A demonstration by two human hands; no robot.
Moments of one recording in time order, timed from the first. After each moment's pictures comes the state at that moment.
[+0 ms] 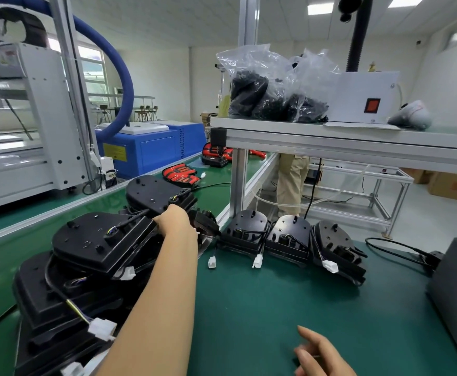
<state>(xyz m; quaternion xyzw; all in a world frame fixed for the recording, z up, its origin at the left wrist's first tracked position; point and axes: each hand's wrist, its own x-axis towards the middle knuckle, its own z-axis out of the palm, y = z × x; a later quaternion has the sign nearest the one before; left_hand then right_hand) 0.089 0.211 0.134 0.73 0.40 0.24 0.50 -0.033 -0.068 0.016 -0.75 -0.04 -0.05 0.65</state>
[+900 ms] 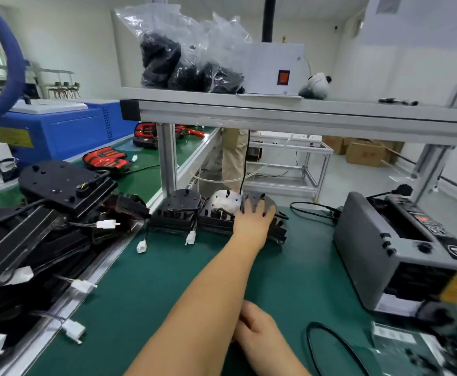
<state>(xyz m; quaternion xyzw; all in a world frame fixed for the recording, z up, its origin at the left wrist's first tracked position) 0.160 -0.045 0.073 0.98 -0.16 0.07 -0.06 -0.030 -0.091 0.025 -0.81 -0.06 0.08 0.58</state>
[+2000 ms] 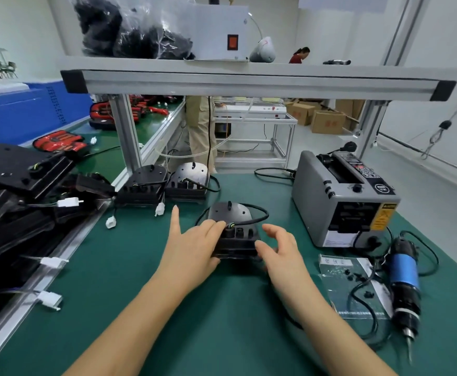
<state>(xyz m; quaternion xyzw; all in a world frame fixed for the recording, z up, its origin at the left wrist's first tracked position) -0.003 0.016 0.051 0.95 -0.25 0.18 -0.03 -0.043 -0.166 0.042 -0.81 0.07 -0.12 0.57</state>
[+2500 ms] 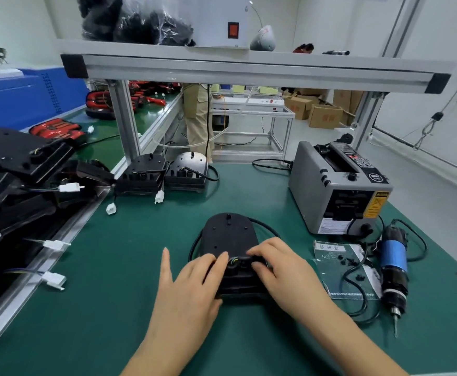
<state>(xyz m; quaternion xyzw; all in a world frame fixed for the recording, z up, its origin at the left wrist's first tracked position) -0.103 0.022 0.018 0.93 -0.25 0.28 0.05 -0.099 -0.173 0.049 -0.96 -0.07 -0.11 0.26</state>
